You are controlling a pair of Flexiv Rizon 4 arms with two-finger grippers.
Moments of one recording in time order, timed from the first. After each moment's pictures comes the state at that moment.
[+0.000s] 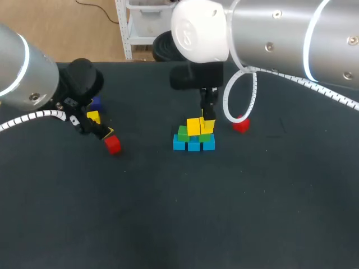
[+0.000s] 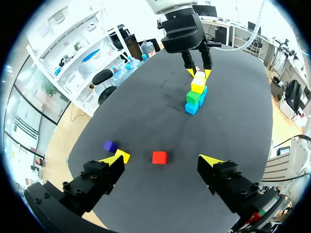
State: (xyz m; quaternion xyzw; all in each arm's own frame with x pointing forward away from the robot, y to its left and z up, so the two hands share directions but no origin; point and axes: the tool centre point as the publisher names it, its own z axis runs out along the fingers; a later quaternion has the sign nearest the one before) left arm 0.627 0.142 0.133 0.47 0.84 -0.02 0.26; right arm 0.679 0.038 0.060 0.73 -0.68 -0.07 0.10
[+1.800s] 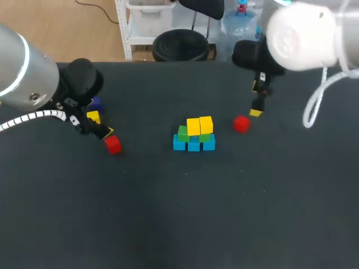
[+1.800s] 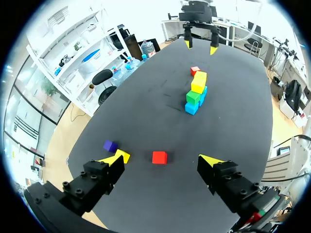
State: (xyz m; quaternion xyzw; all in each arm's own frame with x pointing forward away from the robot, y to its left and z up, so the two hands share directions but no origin) left arm 0.627 0.142 0.133 0.47 0.84 -0.02 0.26; right arm 0.718 -0.080 0.082 0.62 -0.78 -0.05 -0.04
